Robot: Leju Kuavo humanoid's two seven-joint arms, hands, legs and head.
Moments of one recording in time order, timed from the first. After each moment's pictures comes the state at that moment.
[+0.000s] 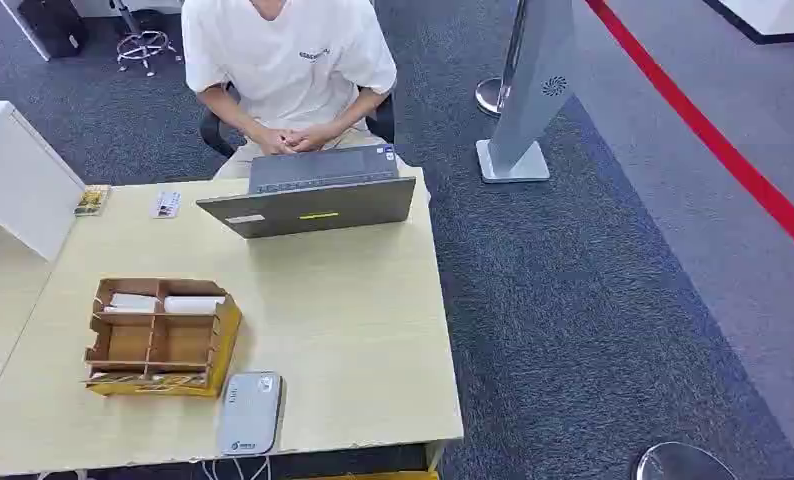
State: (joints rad) left arm -0.01 -0.23 0.77 -1.64 0.27 0.27 -0.50; right arm -0.07 0.13 -1.10 -0.22 0.99 -0.01 -0.14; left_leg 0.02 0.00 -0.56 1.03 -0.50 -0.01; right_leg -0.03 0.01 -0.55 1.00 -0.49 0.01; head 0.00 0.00
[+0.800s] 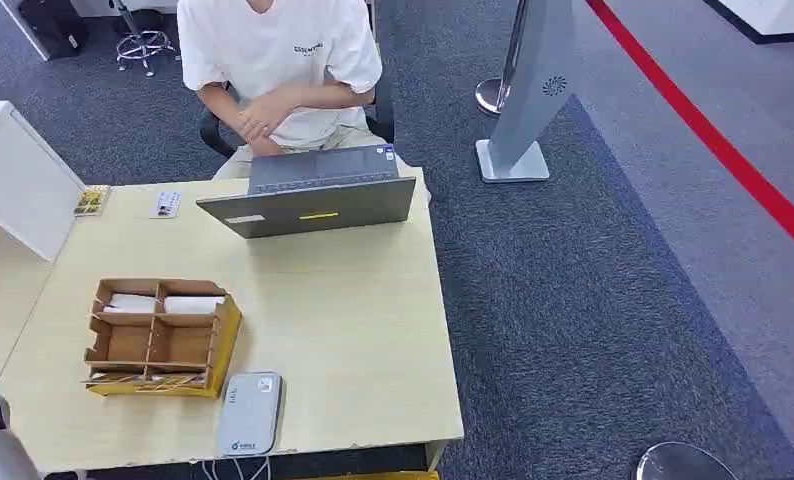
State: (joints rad) left arm -0.39 -0.07 0.36 -1.64 -0.34 0.50 -0.50; right arm -0.10 0.15 -1.05 -0.21 1.08 -0.01 -0.09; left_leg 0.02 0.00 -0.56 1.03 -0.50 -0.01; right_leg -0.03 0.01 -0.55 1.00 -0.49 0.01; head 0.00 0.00
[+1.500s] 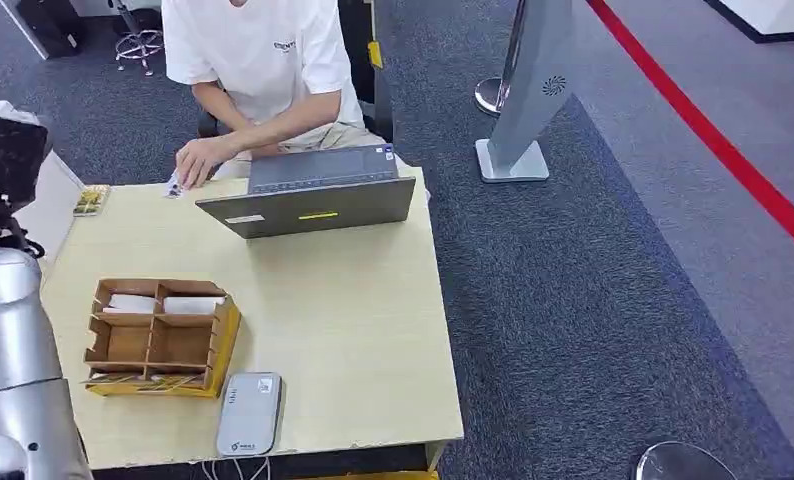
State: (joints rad) left arm -0.76 0.02 0.08 -1.22 -0.71 0.30 -0.24; right arm -0.11 0.15 -1.04 -0.21 1.10 0.00 -0.06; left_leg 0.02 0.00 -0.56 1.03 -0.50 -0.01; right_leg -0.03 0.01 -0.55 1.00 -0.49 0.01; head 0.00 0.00
